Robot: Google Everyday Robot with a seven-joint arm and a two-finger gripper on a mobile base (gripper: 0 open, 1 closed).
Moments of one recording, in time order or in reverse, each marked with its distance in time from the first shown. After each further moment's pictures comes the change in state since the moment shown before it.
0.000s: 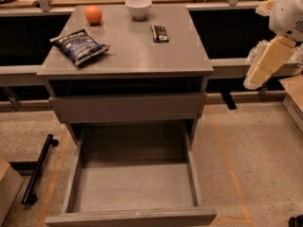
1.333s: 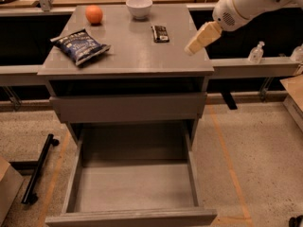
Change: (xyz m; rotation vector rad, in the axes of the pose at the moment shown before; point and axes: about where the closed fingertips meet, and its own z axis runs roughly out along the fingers) arm -0.076 -0.109 0.130 0.038 -0.265 0.293
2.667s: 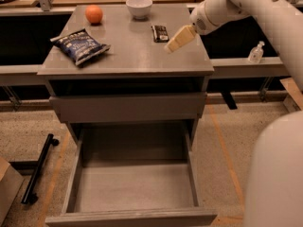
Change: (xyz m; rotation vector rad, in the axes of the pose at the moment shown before) arm -0.028 -0.022 0.092 -0.030 -0.077 0.062
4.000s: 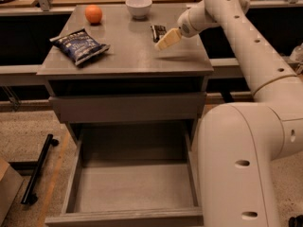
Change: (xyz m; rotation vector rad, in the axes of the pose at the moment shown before) arm -0.006 -0.046 0.098 0.018 -0.048 0.048
